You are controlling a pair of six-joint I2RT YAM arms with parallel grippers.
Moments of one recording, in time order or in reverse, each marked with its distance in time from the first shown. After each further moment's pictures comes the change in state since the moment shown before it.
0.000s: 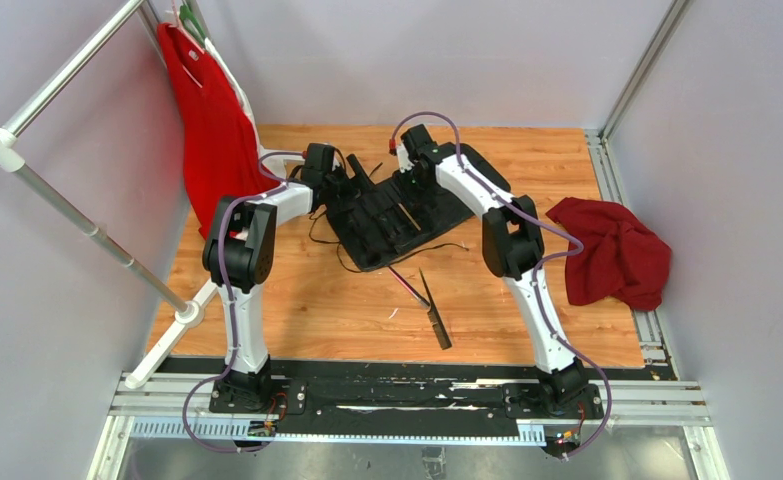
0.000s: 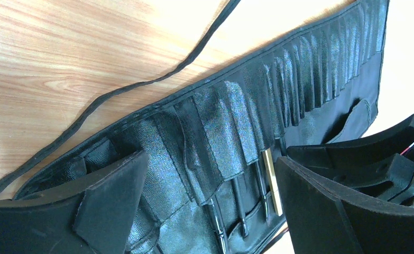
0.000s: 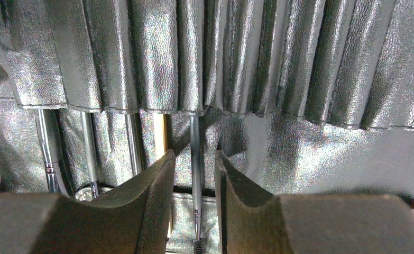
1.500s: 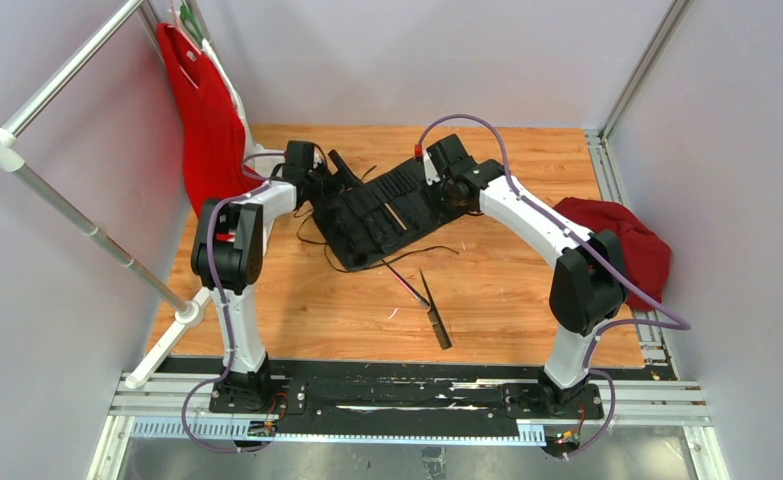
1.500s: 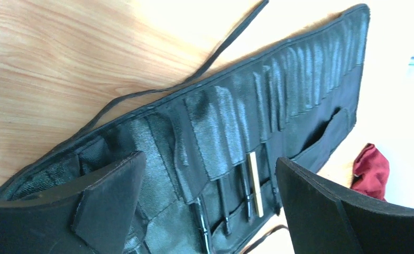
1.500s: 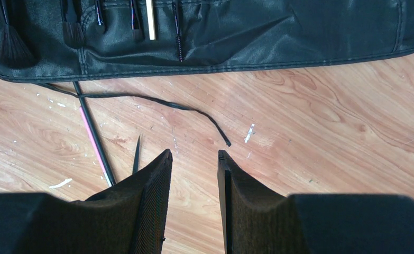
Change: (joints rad) left arm 0.085 -0.040 -0.023 -0.017 0.070 -0.025; right arm 0.068 -0.709 -0.697 0.095 0.154 0.051
